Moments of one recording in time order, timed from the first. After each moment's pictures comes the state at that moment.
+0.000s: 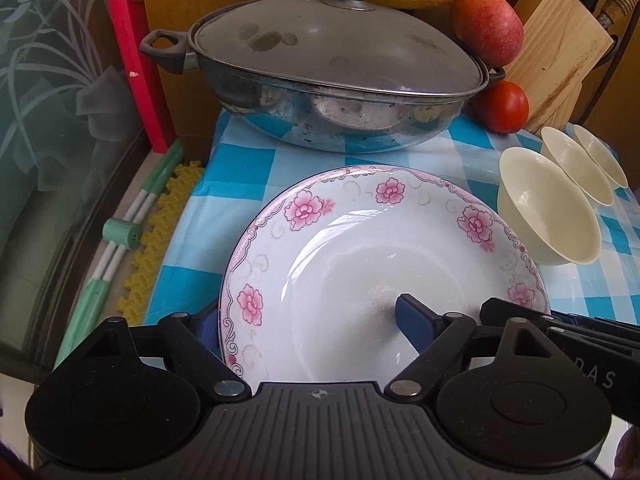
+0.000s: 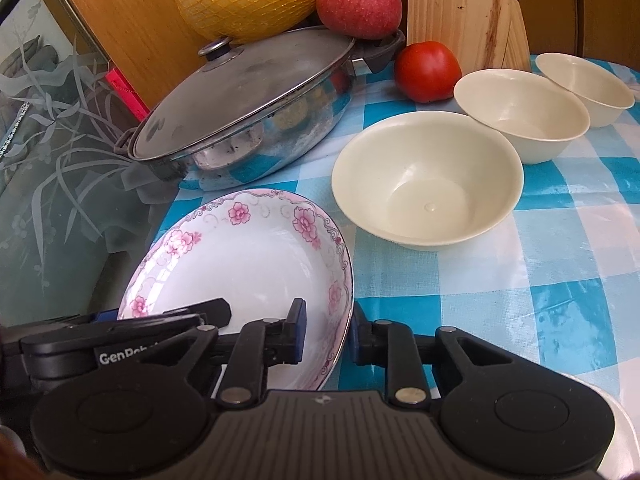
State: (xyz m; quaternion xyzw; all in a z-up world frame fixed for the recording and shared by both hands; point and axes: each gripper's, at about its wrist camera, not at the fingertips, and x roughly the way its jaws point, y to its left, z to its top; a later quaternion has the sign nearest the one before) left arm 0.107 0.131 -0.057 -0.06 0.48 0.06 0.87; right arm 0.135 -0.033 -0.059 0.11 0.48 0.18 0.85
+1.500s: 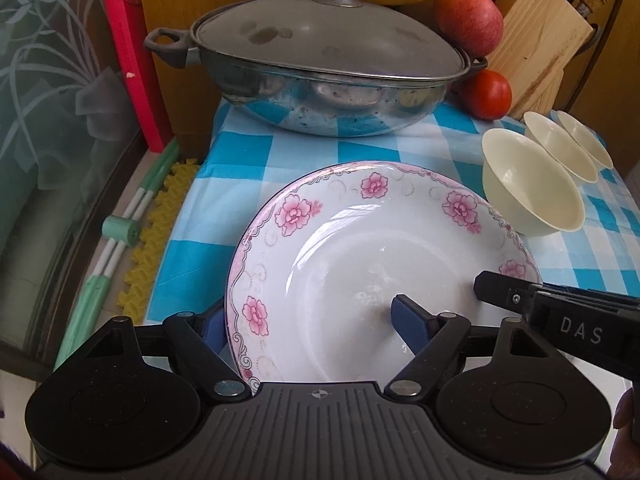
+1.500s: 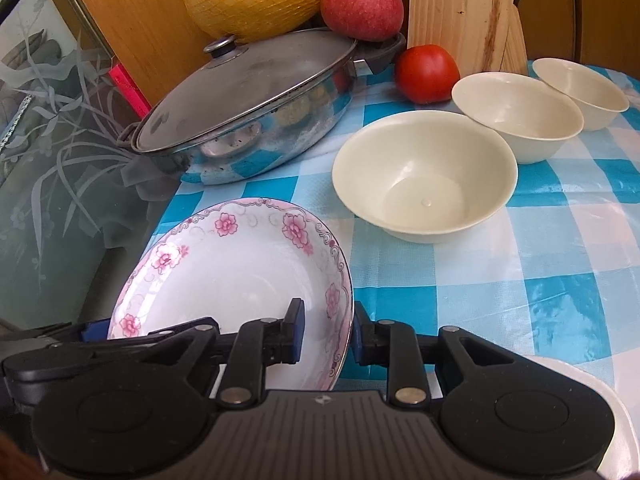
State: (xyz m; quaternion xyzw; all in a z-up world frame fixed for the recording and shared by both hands) left arm 0.086 0.128 -0.055 -0.07 0.48 0.05 0.87; right arm 0.128 -0.034 -0.060 0.10 0.47 0.19 0.86
